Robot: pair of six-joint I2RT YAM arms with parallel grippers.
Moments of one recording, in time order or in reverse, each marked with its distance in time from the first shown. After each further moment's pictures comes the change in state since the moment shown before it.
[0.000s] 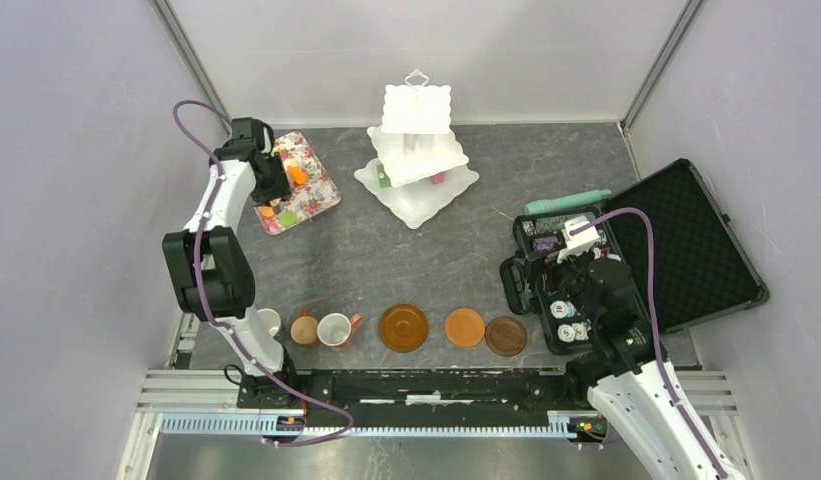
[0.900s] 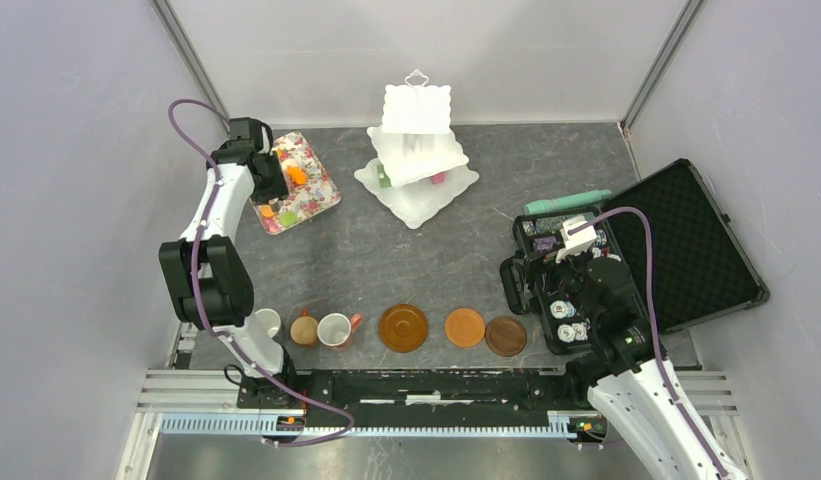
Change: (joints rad) left arm -0.006 -0.054 -0.028 0.008 -0.002 -0.003; right arm 0.006 0.008 0.000 0.000 0.001 0.000
